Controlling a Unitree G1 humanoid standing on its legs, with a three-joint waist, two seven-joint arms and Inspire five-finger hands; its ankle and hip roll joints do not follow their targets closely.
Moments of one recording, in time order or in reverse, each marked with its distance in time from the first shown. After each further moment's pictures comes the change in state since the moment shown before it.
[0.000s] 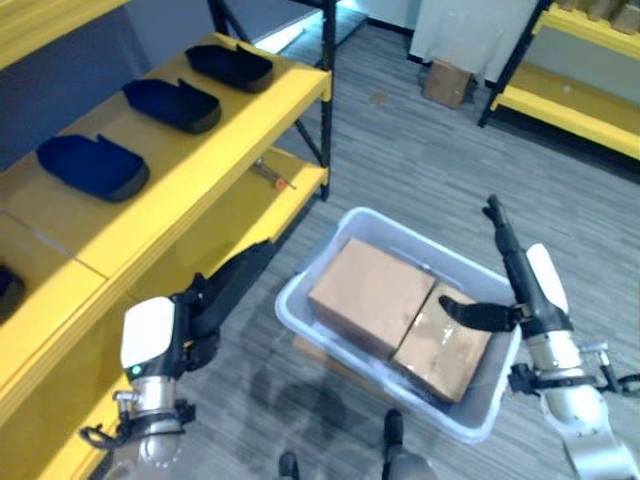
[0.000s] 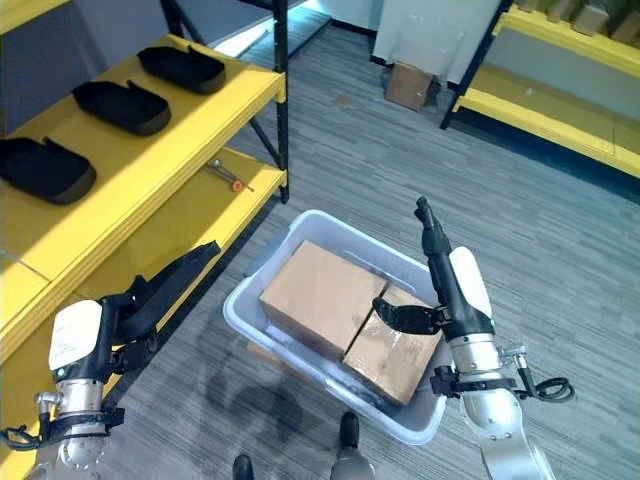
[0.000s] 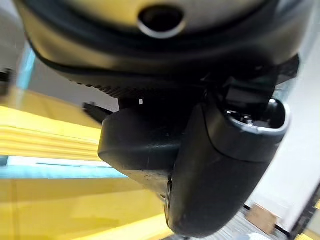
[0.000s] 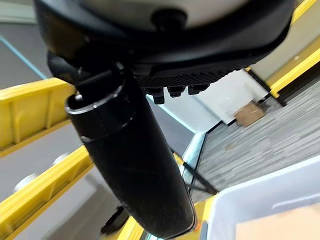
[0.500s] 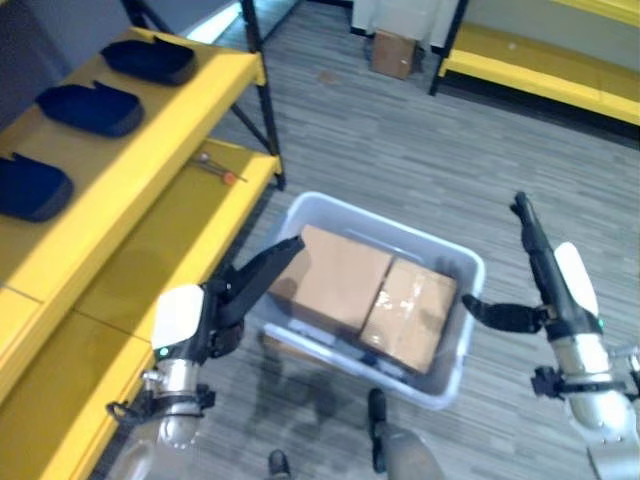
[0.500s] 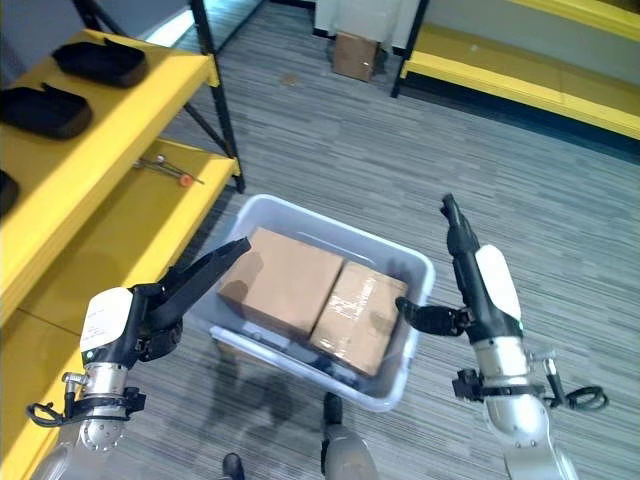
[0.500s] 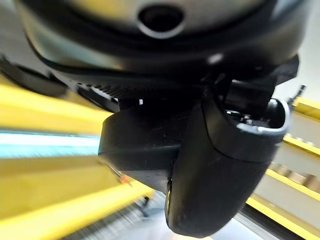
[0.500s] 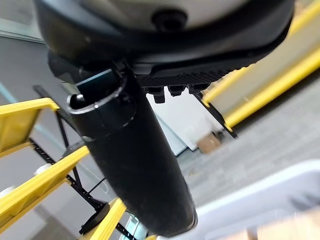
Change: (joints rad) left arm -0.063 -0.012 -0.063 0.007 0.002 -0.010 -0.043; right arm 0.132 0.001 -0.114 -0.017 0.002 -0.013 0.001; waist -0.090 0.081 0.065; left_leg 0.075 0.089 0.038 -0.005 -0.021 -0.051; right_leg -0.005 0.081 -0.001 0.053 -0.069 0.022
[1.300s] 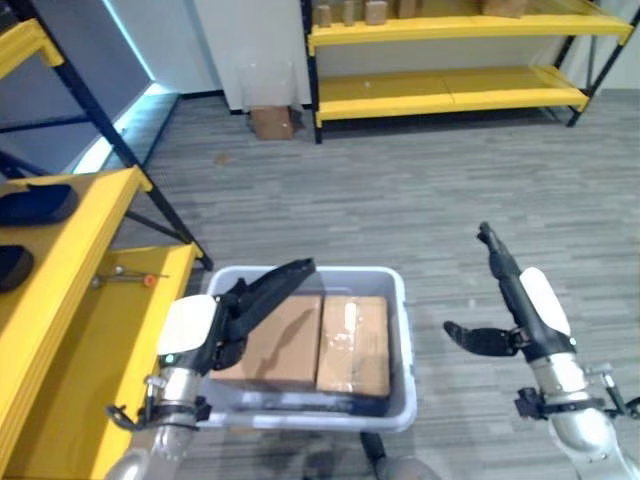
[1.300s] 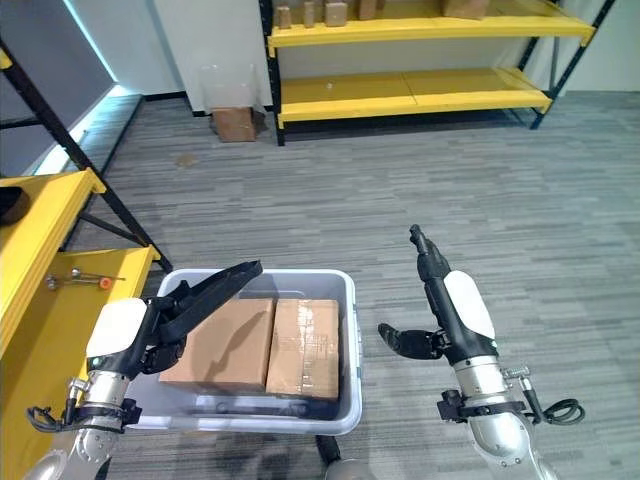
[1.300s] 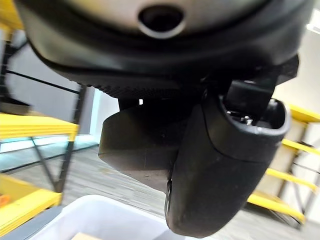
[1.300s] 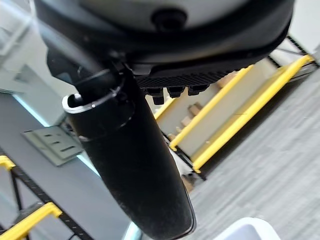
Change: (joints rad) left arm 0.011 0.017 -0.042 0.015 0.039 -0.034 -0.045; right arm -0.035 -0.067 0.092 -0.001 -0.060 -0.021 -0.027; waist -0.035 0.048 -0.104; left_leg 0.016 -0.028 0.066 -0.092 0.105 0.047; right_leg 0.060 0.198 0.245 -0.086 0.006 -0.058
